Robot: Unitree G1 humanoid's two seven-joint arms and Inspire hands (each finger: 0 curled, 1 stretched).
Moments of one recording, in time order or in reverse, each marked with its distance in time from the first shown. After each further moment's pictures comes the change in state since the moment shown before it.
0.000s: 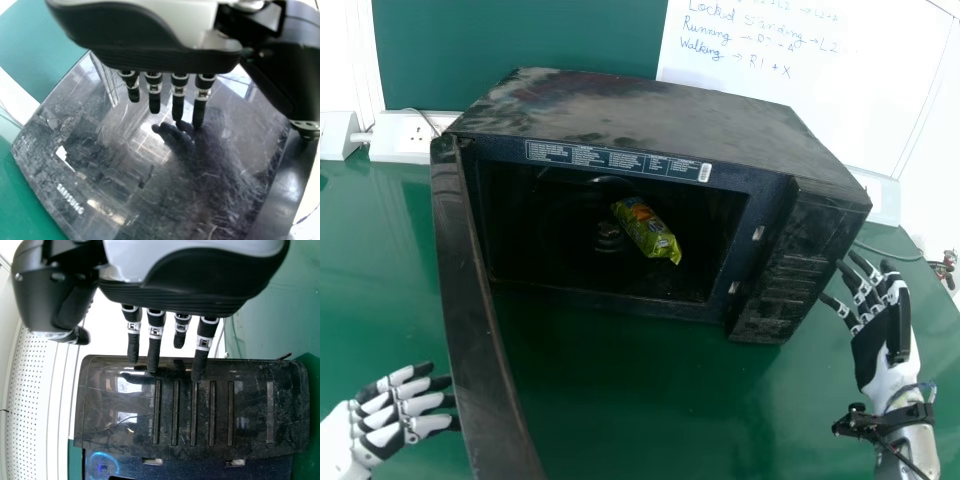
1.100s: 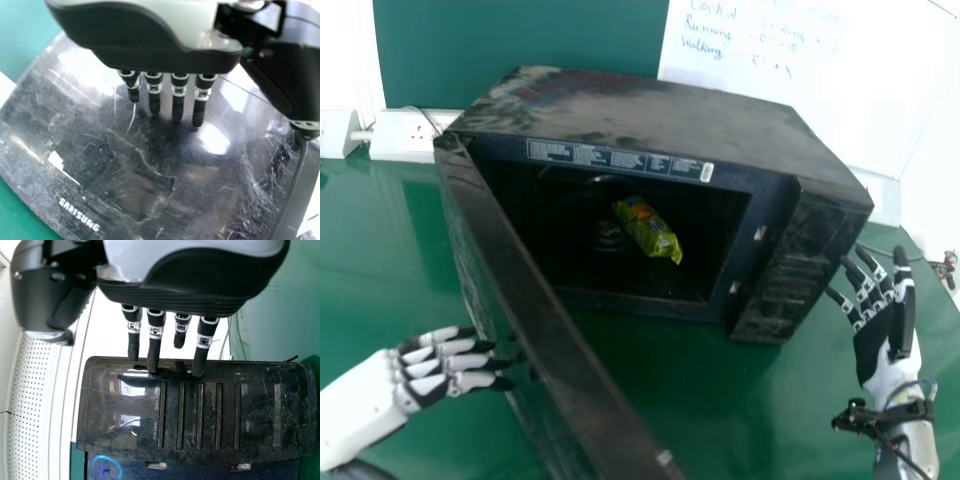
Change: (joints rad) left arm -0.313 0.234 -0.106 -0.001 -0.009 0.258 -0.069; right arm -0.015 0.010 0.003 -0.003 -0.016 -0.003 -0.022
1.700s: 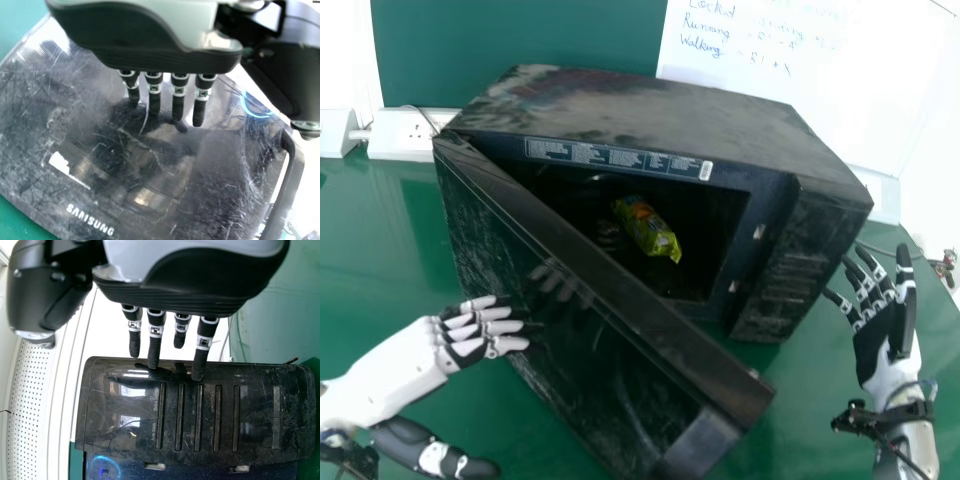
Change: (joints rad) left arm -0.280 0.016 -0.171 0.209 0.078 -0.038 0.011; right arm 0.003 0.002 0.002 -0.004 -0.008 -0.010 0.009
